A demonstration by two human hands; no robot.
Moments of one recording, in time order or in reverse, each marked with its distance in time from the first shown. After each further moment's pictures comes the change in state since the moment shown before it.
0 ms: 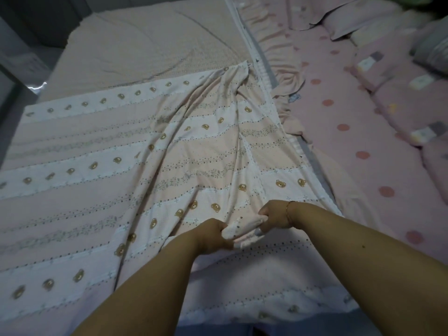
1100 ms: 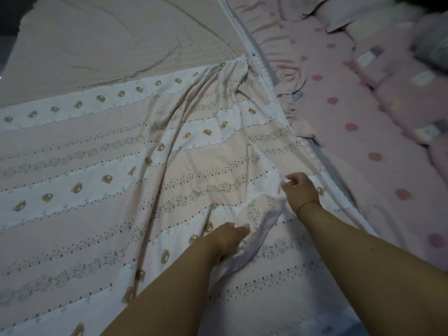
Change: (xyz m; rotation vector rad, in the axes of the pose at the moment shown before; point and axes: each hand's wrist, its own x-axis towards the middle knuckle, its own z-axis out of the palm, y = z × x) left_hand 0.074 -0.042 -0.038 -0.552 -0.159 -0.165; right_hand 0.074 -0.017 -0.032 0.660 0.994 0.300
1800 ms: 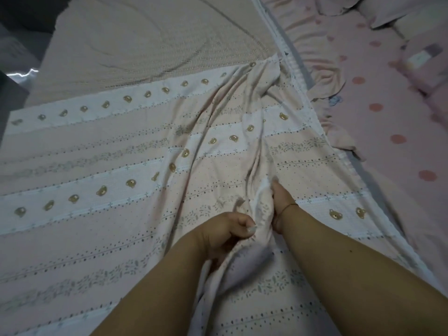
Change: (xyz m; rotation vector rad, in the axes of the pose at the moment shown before) left_hand -0.017 0.026 -0.078 -0.422 -0.224 0.223; right_hand 0.011 -0.065 0.104 0.782 -0.512 0.644
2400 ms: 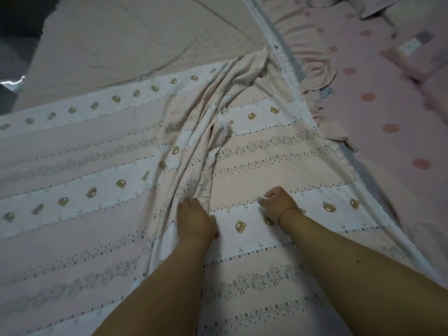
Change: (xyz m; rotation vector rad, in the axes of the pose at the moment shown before) left_hand 0.038 -0.034 -0.035 1.082 1.011 -0.041; right_hand 0.002 0.010 -0.041 -1.004 0.220 -0.389
